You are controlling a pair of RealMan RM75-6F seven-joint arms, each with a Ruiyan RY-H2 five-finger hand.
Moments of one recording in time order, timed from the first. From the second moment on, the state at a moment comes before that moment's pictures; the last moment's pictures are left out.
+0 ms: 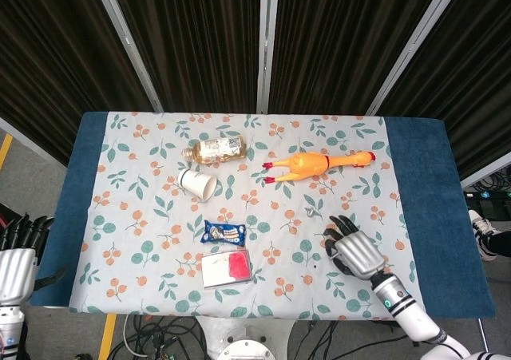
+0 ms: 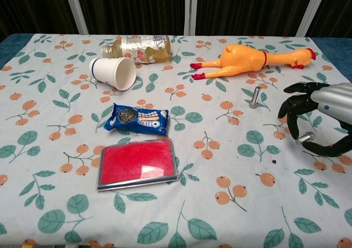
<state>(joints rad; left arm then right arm) -0.01 -1.23 -0.04 -1.54 1.50 1.57 0.11 0.44 -1.35 -0.04 -1.60 -1.53 1.08 -0.18</state>
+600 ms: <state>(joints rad) -0.01 -1.23 -0.04 -1.55 1.49 1.56 0.12 0.54 -1.30 -0.02 -1.57 -1.54 0.89 0.59</state>
